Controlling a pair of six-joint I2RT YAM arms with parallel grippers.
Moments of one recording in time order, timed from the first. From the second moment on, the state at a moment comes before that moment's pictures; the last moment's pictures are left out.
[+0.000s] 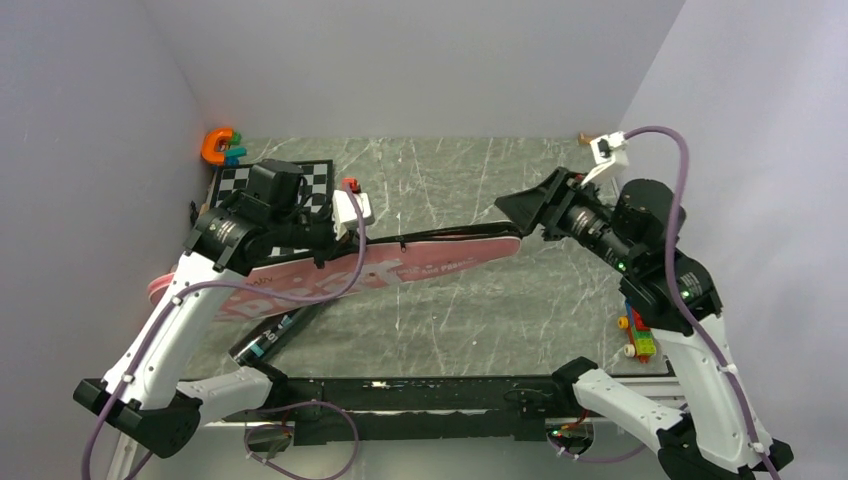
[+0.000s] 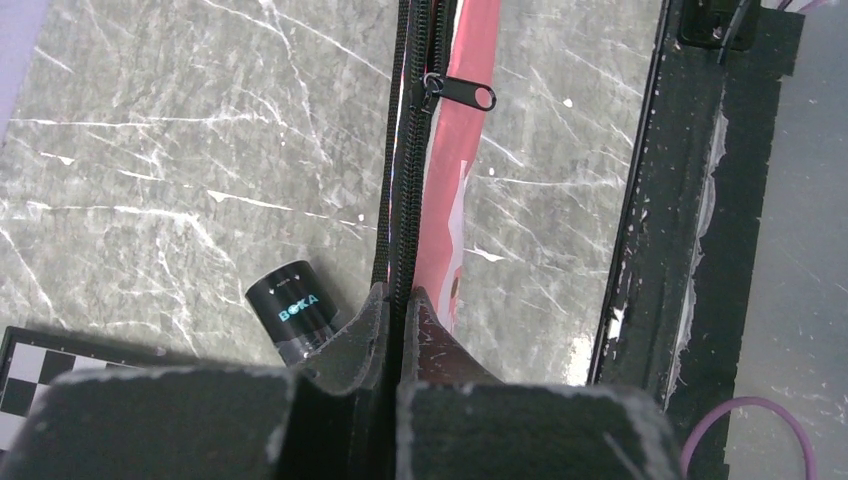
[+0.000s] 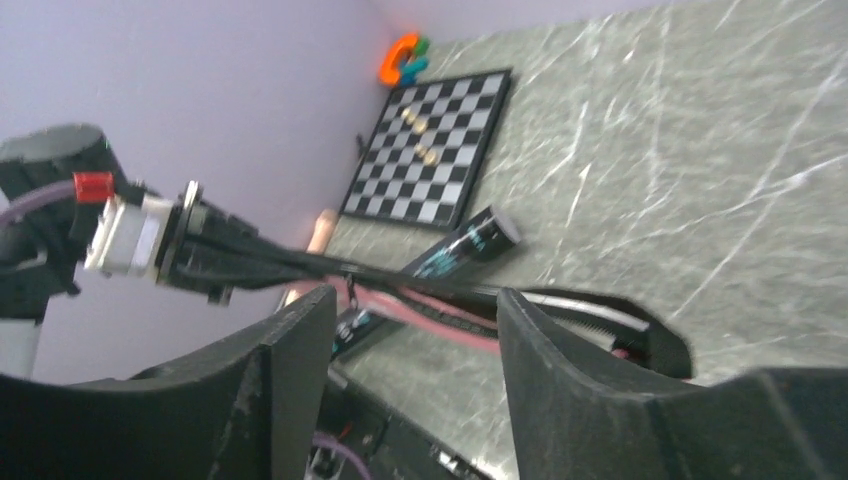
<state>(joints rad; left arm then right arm) -0.48 1.12 1.42 -1.00 0.64 0.61 0.48 0.90 1.46 -0.73 -0.12 0.63</state>
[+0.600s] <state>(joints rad) -0.44 1.18 1.45 -0.92 0.58 0.47 0.50 0.85 1.02 -0.47 -0.40 0.73</state>
